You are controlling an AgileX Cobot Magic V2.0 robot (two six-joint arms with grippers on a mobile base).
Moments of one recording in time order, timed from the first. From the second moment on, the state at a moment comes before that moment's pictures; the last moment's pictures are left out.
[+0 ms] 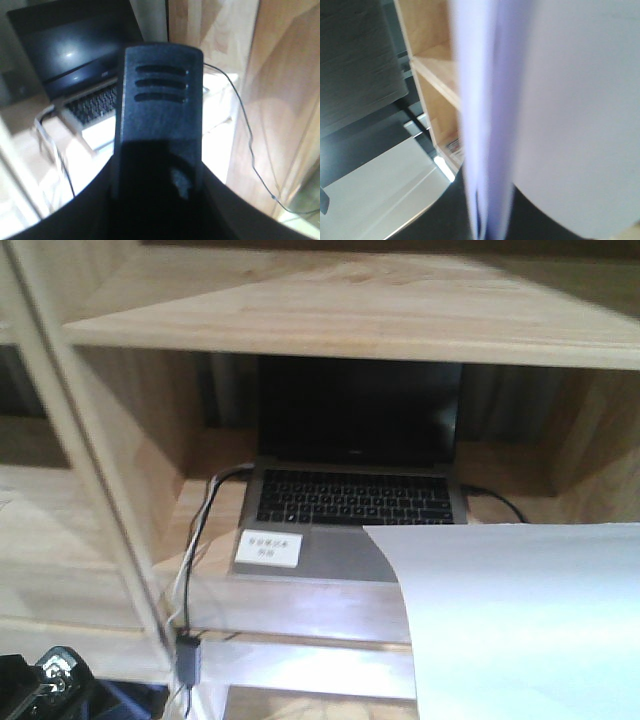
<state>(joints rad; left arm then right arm) -0.43 0.14 -0.44 -0.43 0.75 0.45 0.31 -0.02 0.03 -0.36 -0.67 1.52</state>
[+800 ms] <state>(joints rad) -0.43 0.14 -0.44 -0.43 0.75 0.45 0.31 -0.02 0.03 -0.36 -0.67 1.52</state>
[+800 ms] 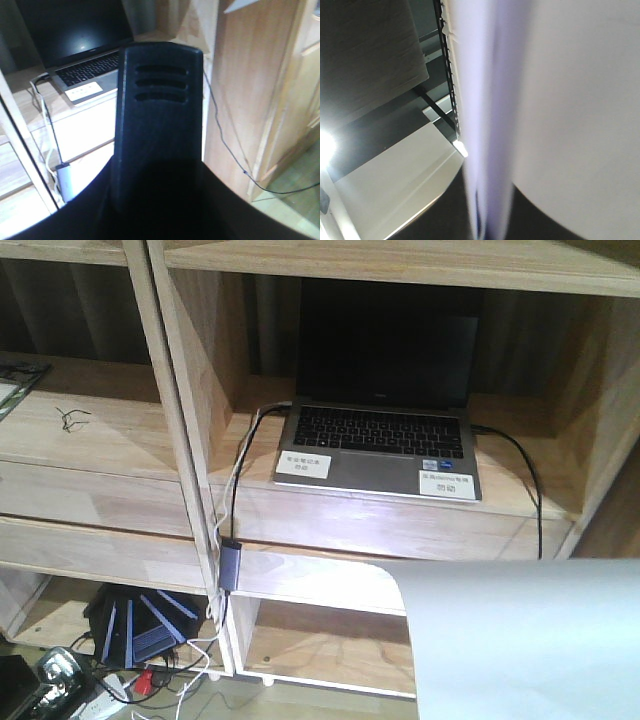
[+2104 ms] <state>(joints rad) -0.43 0.14 -0.44 -0.43 0.75 0.45 0.31 -0.02 0.03 -0.36 -0.67 1.52</state>
